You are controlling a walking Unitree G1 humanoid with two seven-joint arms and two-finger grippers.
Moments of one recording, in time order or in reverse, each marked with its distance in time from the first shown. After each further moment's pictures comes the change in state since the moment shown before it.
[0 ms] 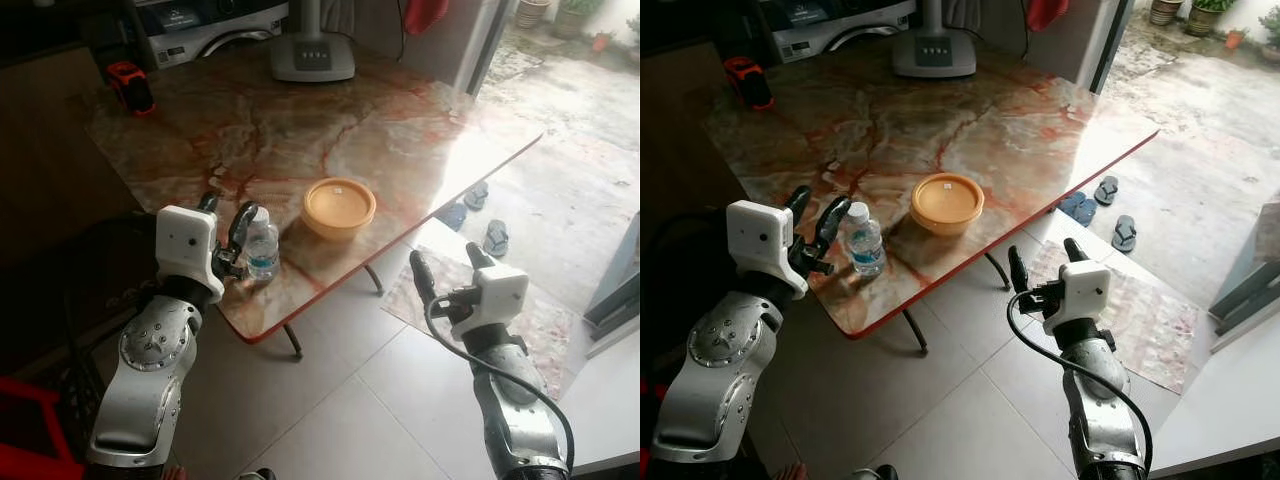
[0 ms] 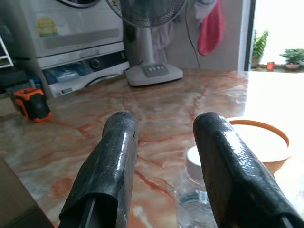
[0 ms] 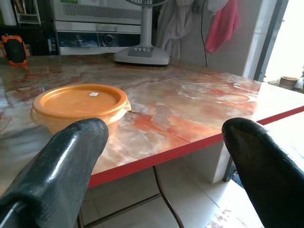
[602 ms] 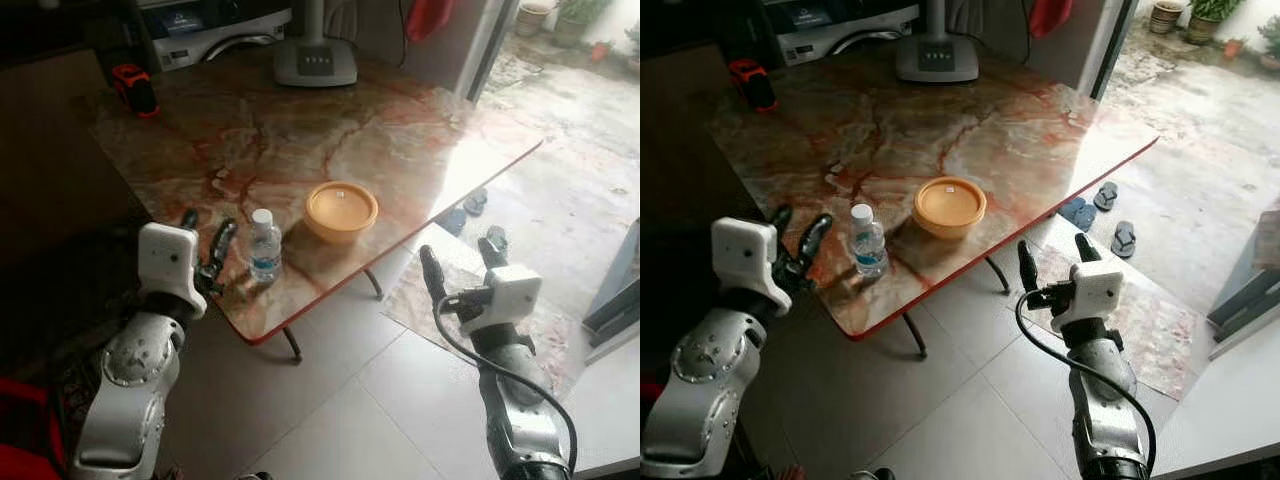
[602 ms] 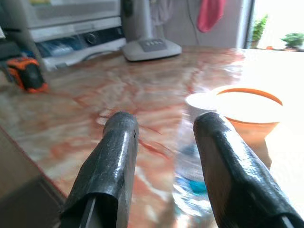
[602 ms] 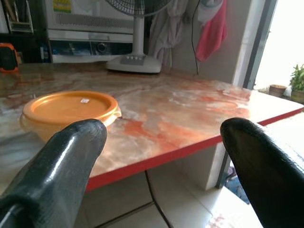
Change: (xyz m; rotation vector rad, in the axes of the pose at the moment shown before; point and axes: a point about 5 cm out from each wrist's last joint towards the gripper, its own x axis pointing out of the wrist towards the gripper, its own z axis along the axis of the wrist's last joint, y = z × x) left arm -0.022 -0.004 -0.025 -0.033 0.104 -0.037; right arm -0.008 -0.008 -0.005 -0.005 -0.027 -0.034
